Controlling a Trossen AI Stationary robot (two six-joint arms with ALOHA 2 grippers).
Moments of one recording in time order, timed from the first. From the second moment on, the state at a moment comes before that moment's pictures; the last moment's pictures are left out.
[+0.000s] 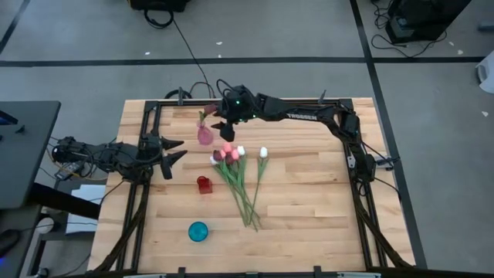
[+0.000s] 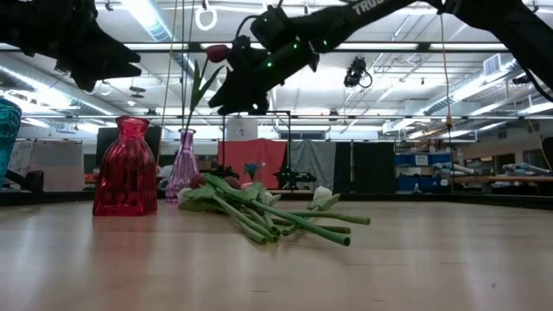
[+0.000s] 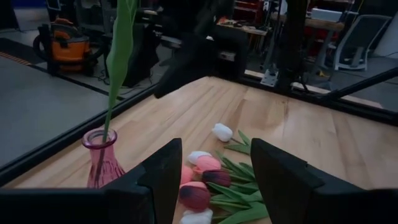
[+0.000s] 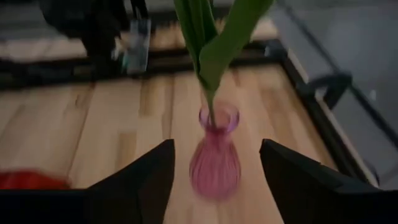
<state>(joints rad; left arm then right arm) -0.25 0.20 0.34 -0.34 -0.64 -0.28 -0.34 2.13 1.85 -0.29 -0.23 -0.08</state>
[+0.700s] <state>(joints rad) -0.25 0.20 0.34 -0.34 -0.51 -0.42 -0.07 1.96 1.74 -0.69 0.10 0.22</state>
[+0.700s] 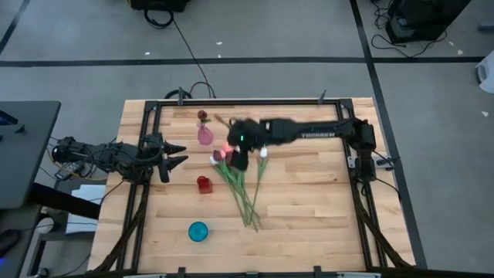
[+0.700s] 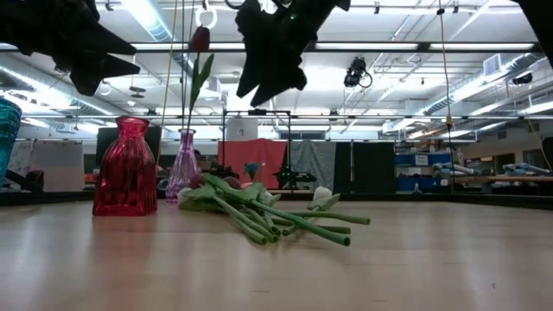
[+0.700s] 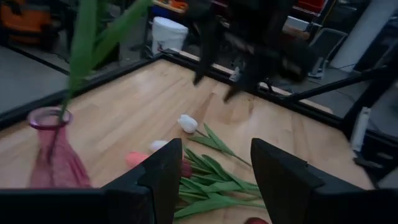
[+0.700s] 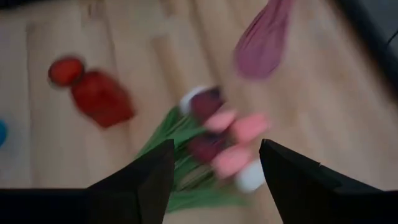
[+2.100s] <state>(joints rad) -0.25 0.30 0.20 -0.13 -0.33 -0.53 0.18 2.14 1.56 -0.55 0.21 0.60</state>
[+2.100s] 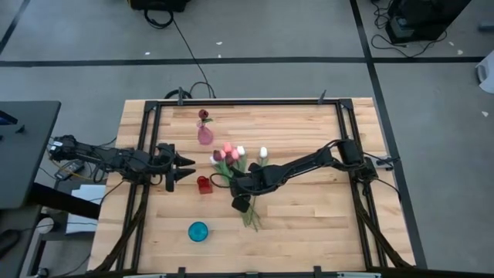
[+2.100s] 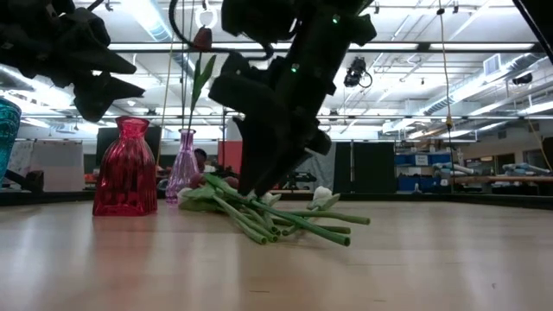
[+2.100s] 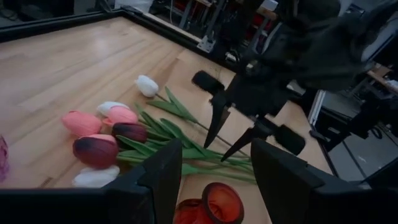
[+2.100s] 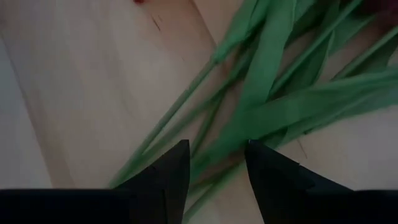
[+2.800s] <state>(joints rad) -0.25 0.30 0.20 -0.13 -0.33 -0.52 0.18 2.14 1.48 -0.48 0.20 0.58</state>
